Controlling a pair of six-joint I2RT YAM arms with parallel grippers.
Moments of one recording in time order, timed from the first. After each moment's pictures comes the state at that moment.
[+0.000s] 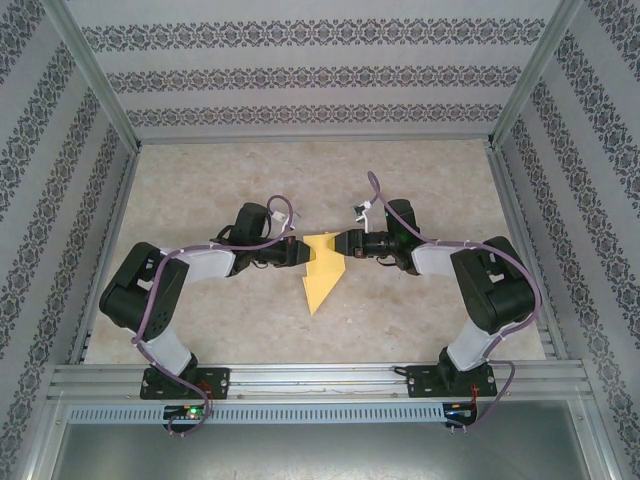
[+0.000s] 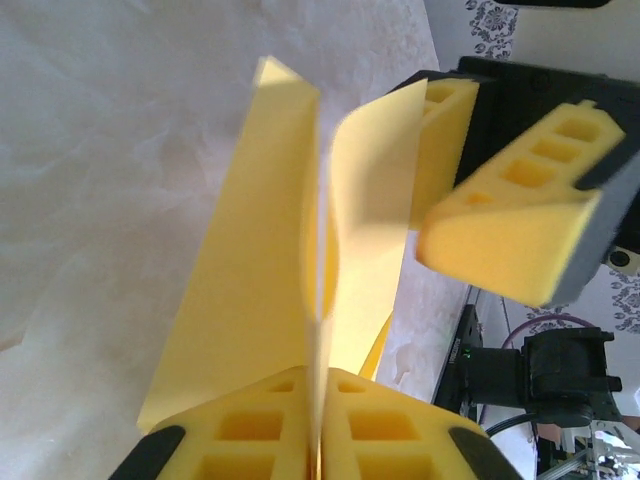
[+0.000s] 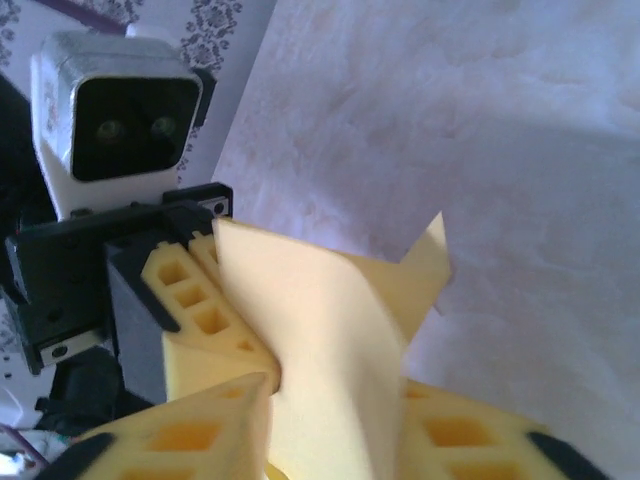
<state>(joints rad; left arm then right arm) -0.42 1.68 0.78 0.21 0.83 -0.59 0.35 1.70 0.71 0.40 -0.93 0.60</state>
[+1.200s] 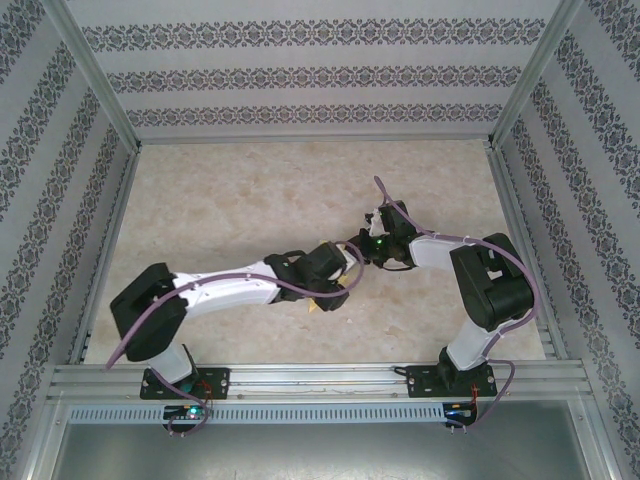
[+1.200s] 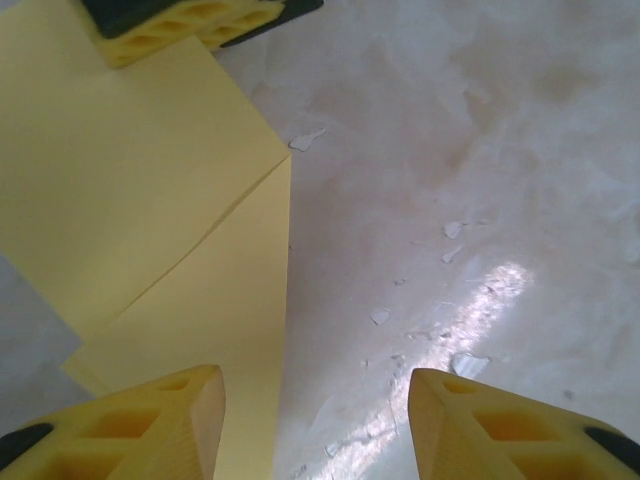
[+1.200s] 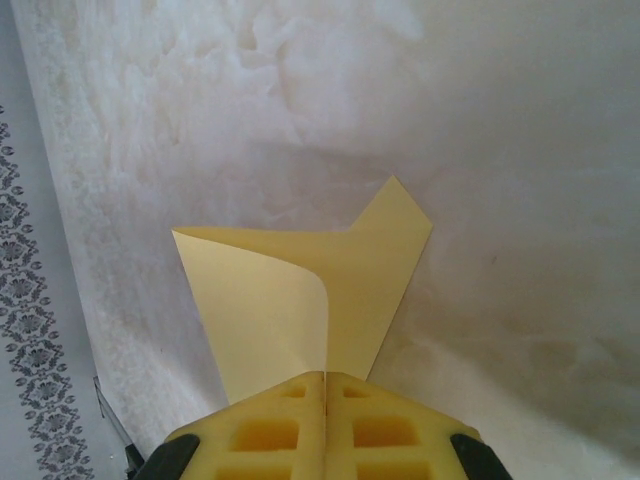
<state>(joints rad) -1.00 1.67 1.07 -0.44 -0.06 -0.23 0.35 1.71 0.79 0.01 -0.63 0.81</state>
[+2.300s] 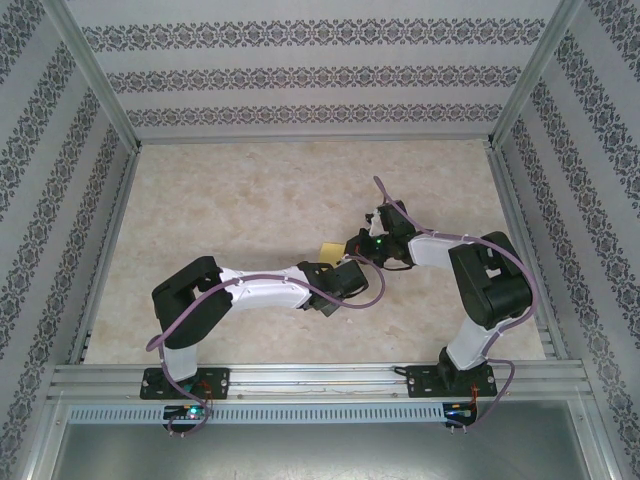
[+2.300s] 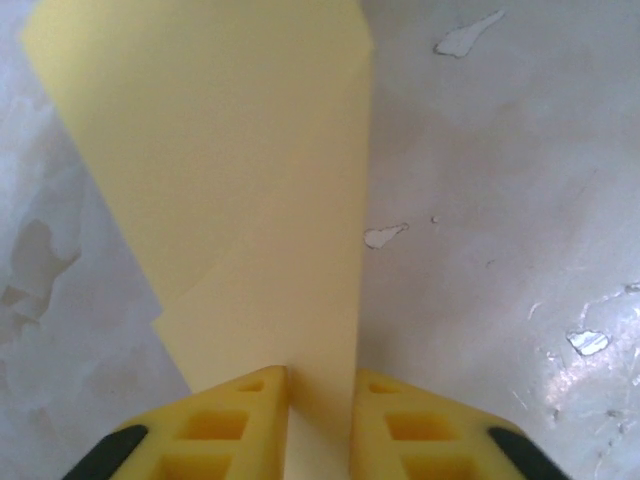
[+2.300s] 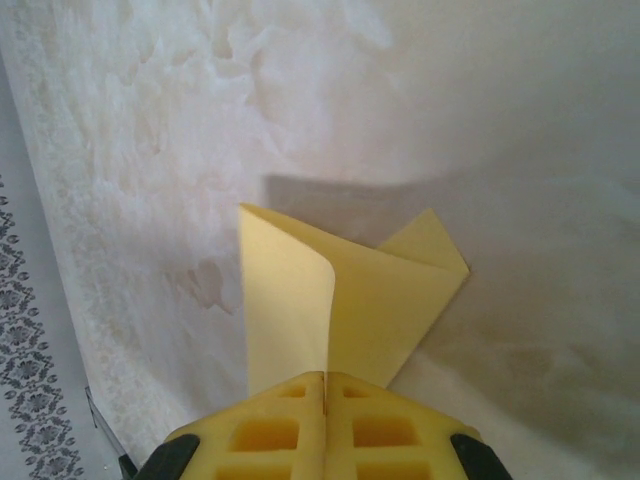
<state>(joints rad) -1.06 1.86 1.17 -0.58 -0.38 -0.21 0.35 1.73 0.81 -0.01 -0.61 0.81</state>
